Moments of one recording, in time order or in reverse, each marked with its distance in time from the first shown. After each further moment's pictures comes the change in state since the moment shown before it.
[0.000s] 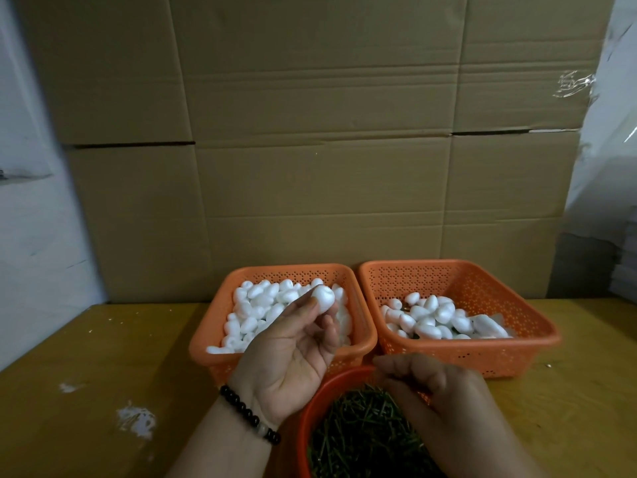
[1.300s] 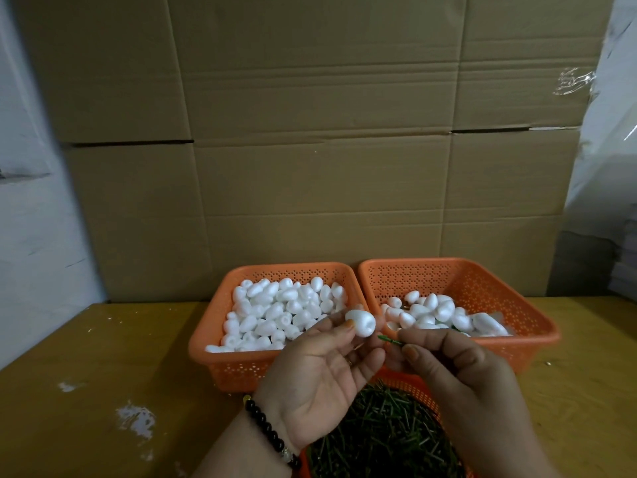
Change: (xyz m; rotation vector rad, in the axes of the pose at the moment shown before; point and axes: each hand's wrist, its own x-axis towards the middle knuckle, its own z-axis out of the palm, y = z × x) left_hand -0.008 -0.028 0.005 0.146 -0.119 -0.067; right_hand 0.004 -0.002 -0.003 0.580 0.176 0.193
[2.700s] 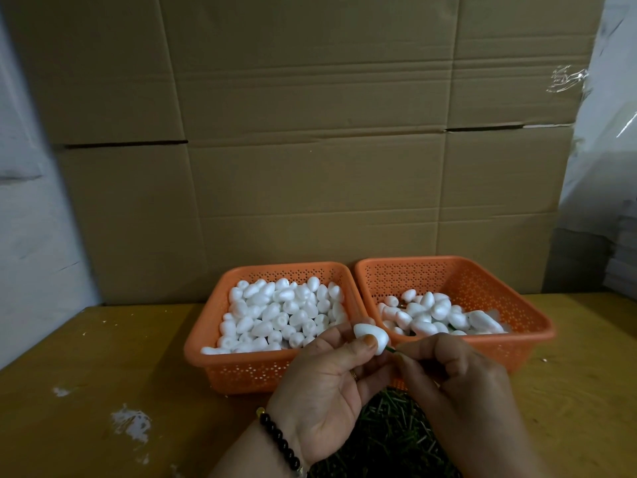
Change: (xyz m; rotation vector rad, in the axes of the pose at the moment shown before) left_hand -0.002 -0.015 0.006 0.092 0.039 0.033; right_hand 0.000 0.012 -0.002 -0.566 0.112 -0.394
